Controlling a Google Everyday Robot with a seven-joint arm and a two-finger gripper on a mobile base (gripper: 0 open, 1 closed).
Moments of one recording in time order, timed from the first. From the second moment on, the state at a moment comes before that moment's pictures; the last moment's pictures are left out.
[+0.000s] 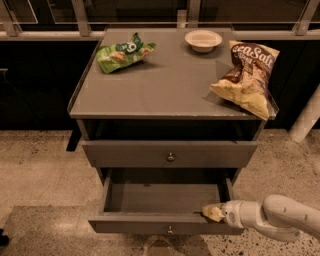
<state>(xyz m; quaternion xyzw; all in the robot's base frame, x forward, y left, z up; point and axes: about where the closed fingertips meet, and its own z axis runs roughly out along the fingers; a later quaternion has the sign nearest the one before) 0.478 -0.198 0.432 -0.16 0.89 0.31 0.28</state>
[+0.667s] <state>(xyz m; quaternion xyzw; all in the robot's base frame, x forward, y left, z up) 0.498 -0.169 0.510 -0.25 0.84 0.33 0.36</state>
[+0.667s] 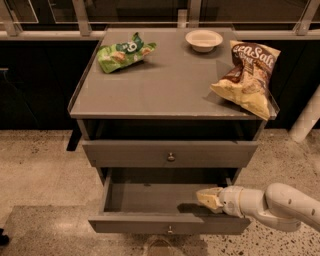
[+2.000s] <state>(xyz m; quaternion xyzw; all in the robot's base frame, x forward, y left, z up) 0.498 -0.169 0.509 -0.25 0.84 0.33 0.35</state>
